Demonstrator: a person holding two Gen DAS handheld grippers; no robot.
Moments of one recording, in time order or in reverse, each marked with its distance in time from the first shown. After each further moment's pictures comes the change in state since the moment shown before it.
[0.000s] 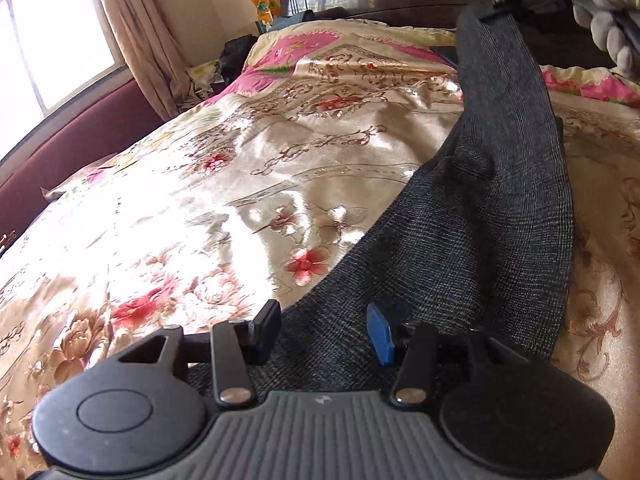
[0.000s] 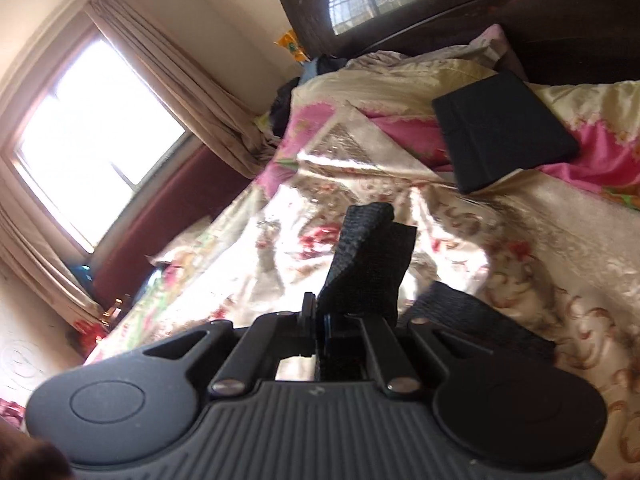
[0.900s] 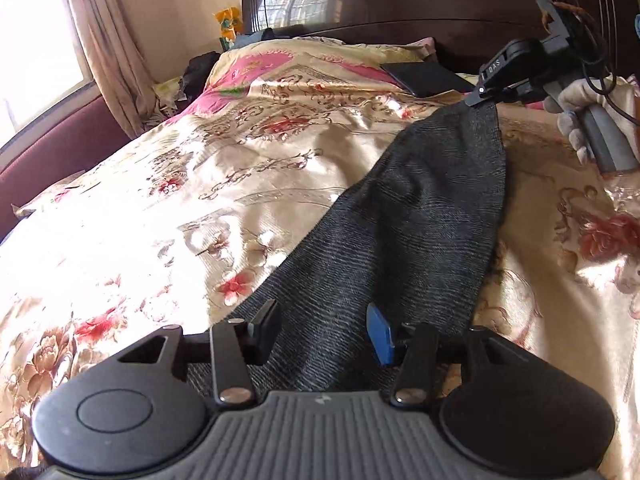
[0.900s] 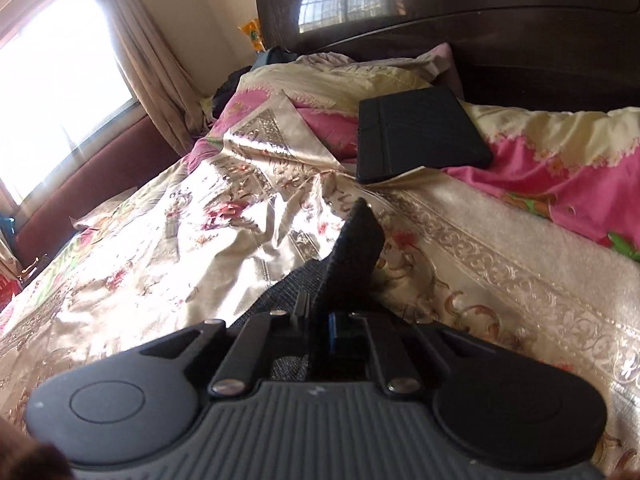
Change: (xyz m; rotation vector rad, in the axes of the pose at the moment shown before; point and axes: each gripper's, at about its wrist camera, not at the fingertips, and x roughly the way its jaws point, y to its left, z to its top) left arm -0.015 -0.044 0.015 0.044 -0.042 -0.102; right arm -0.006 -0.051 -0.032 -0.191 -0.011 -0.299
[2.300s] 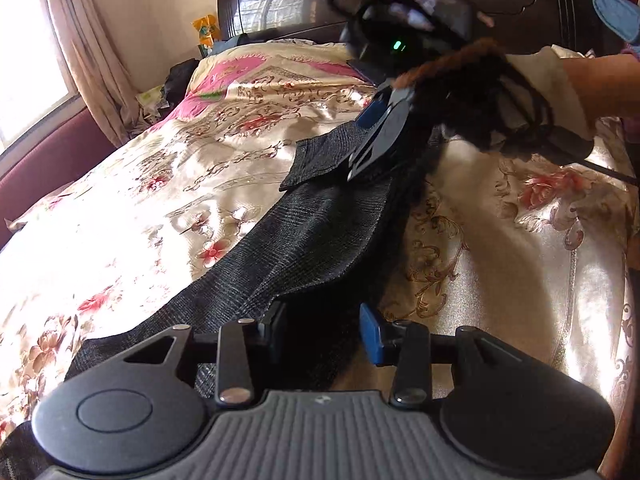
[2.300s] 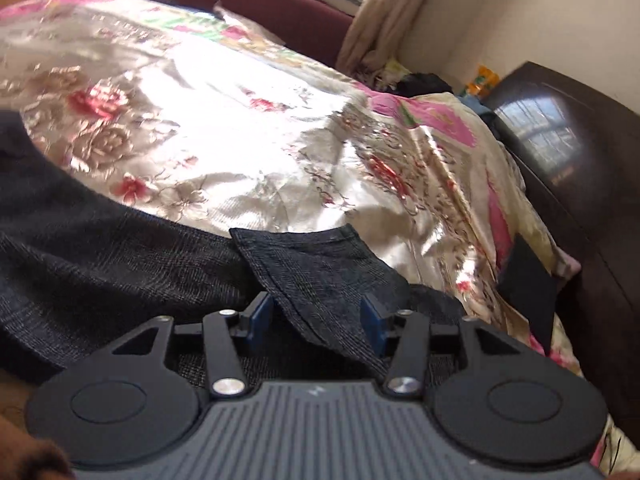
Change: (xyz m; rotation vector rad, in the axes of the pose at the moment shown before) left arm -0.053 -0.029 -0.040 0.048 0.003 -0.041; right arm -0.015 0.189 -0.133 -1.081 0.098 -0.060
